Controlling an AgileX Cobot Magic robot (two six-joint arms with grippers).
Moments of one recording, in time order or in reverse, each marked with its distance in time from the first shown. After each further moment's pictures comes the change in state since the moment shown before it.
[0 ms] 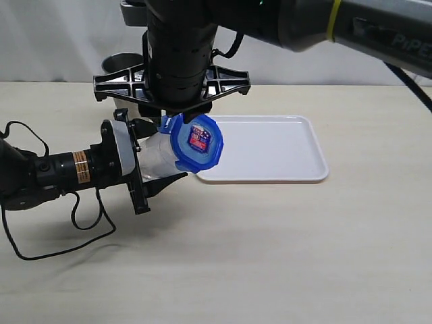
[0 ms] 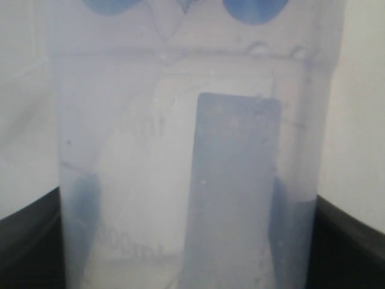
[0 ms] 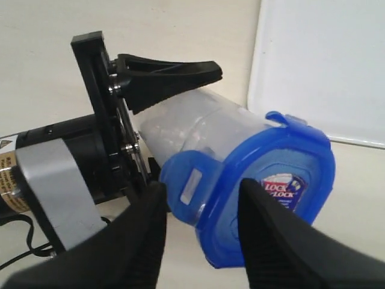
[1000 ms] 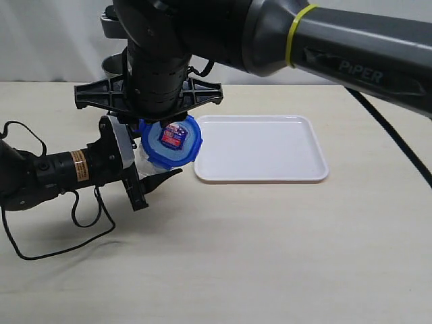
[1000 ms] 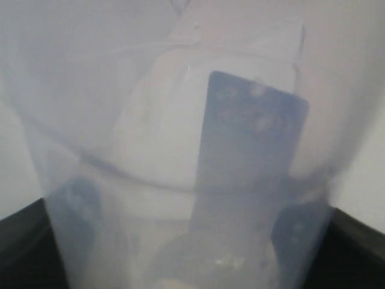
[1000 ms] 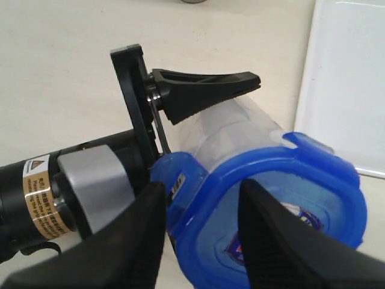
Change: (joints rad) left arm 0.003 0.000 0.000 -0.056 0.052 -0.042; right arm 0.009 0.079 -0.008 -0.003 -0.147 0.005
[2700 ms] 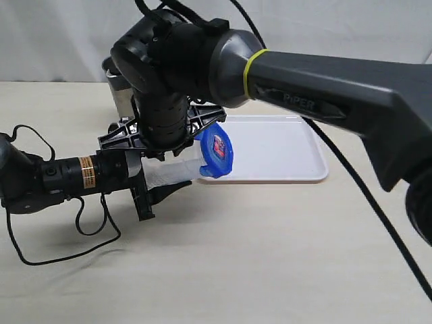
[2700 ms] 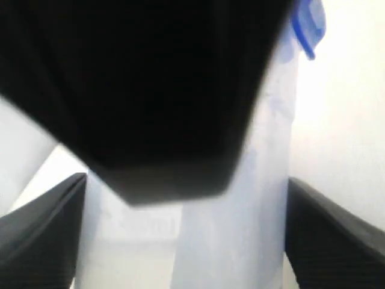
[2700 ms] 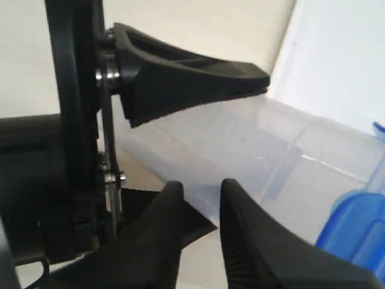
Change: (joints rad) left arm -0.030 0.008 0.006 0.045 -0.009 -0.045; right arm -0.015 0.118 -0.009 -0.030 0.069 -0.159
